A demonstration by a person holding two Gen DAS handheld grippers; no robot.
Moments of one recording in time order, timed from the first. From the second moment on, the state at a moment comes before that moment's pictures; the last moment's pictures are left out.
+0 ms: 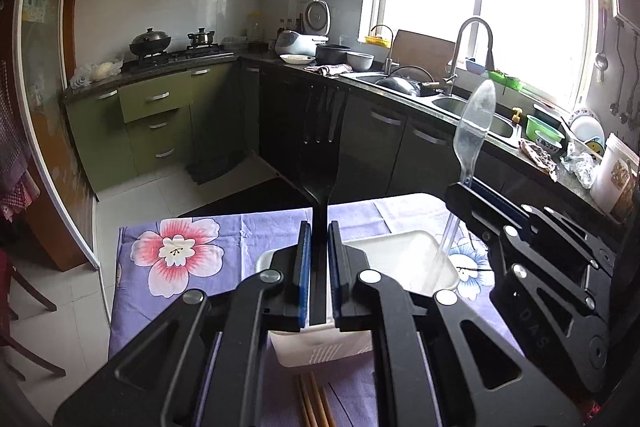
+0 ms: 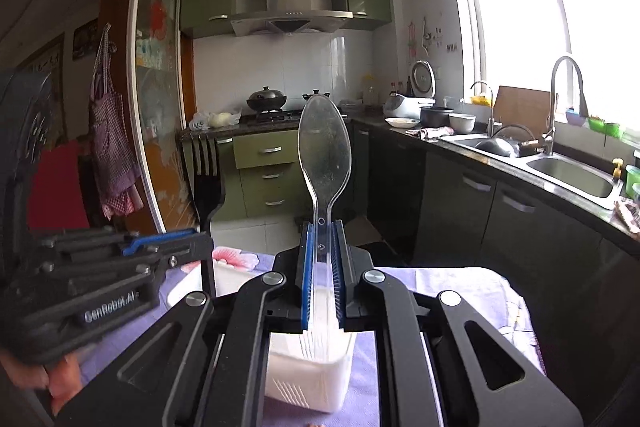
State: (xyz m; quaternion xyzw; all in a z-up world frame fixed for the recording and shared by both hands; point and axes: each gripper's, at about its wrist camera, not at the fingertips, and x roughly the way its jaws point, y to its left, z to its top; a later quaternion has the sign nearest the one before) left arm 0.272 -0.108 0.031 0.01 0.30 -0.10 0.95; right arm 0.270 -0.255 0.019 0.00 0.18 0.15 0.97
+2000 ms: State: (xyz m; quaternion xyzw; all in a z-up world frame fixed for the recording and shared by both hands) left arm 0.239 -0.094 -0.130 0.06 0.61 -0.05 0.79; right arm 0.209 -0.284 -0.096 0.00 0.44 0.15 0.89
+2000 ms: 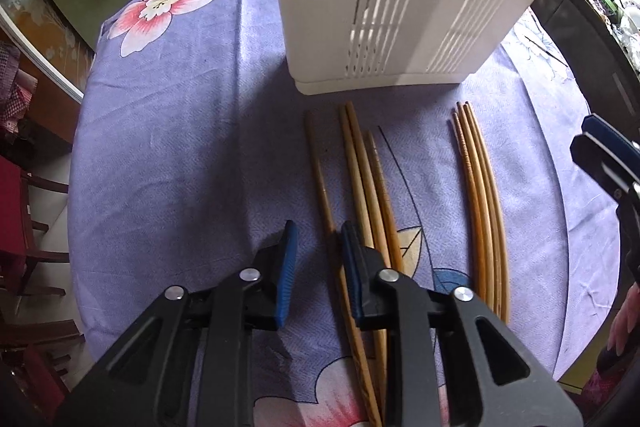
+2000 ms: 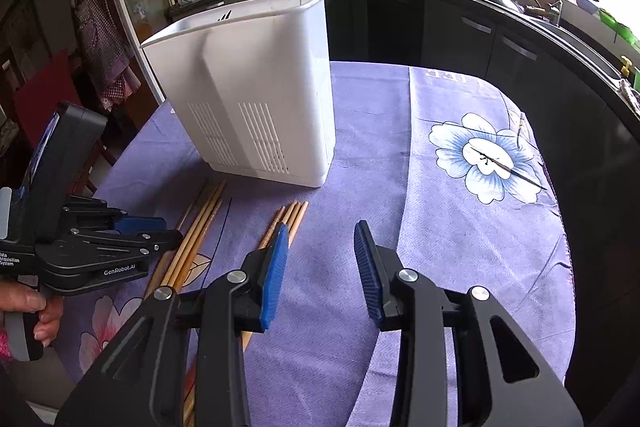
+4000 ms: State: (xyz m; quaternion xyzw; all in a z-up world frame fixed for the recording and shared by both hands) left arm 0.243 -0.079 -0.130 0.05 0.62 -0.07 0.78; right arm 0.258 -0.209 -0.150 -0.06 0.58 0.16 0.80
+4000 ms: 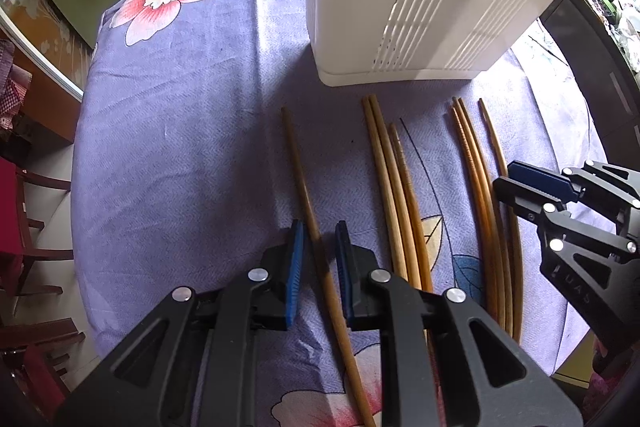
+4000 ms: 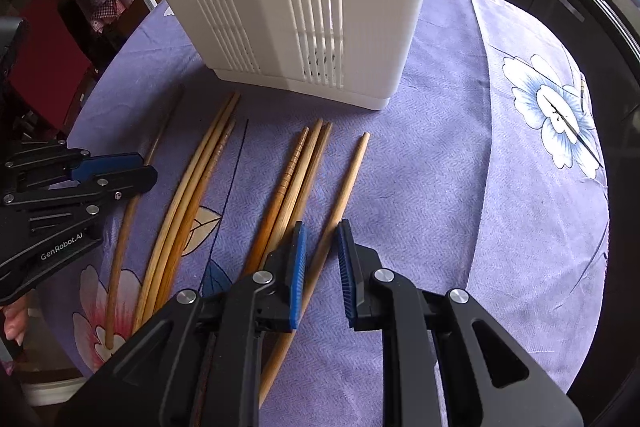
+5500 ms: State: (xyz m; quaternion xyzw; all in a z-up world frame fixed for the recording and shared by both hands) left arm 0.171 -0.064 0.008 0.03 0.47 -0.10 0.87; right arm 0.149 -0.288 -0.004 0.04 0.40 0.20 0.89
